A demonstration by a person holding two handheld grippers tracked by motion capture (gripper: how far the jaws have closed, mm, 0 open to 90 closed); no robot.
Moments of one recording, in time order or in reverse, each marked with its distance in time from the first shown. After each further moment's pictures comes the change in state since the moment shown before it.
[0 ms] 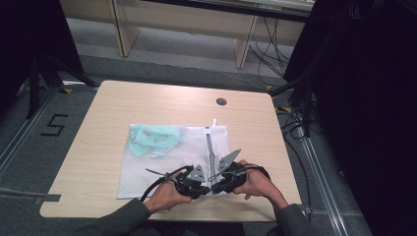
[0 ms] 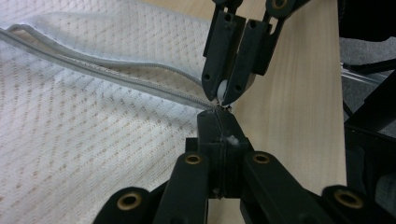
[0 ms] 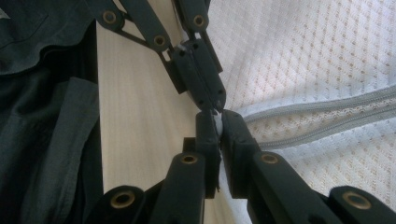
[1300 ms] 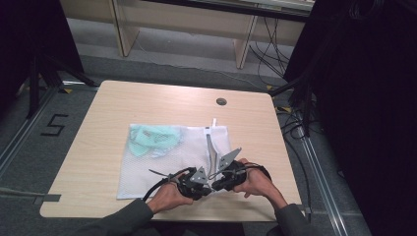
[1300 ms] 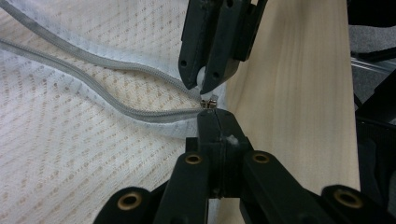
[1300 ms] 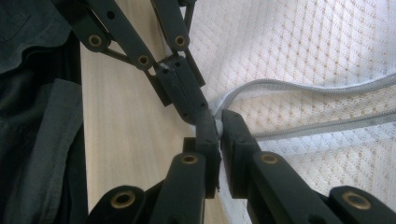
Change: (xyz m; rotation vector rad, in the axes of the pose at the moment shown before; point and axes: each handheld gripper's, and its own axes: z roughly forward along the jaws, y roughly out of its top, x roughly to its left) left arm -0.002 0.001 0.006 0.033 0.002 0.027; right arm -0.005 0.001 0.000 -0.004 -0.037 -0.011
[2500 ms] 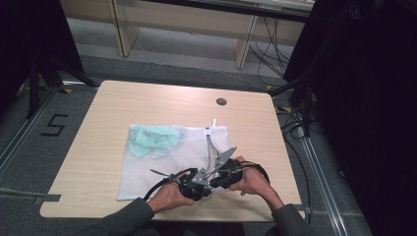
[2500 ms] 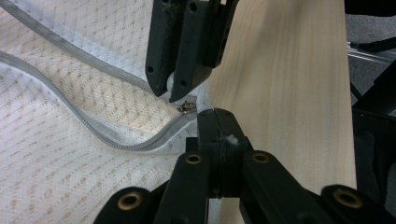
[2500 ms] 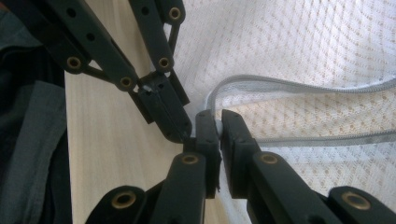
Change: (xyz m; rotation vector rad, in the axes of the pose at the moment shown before) left arm -0.002 0.002 0.000 0.024 -0.005 0.026; right arm 0.000 0.012 0.002 0.021 -0.048 -0.030
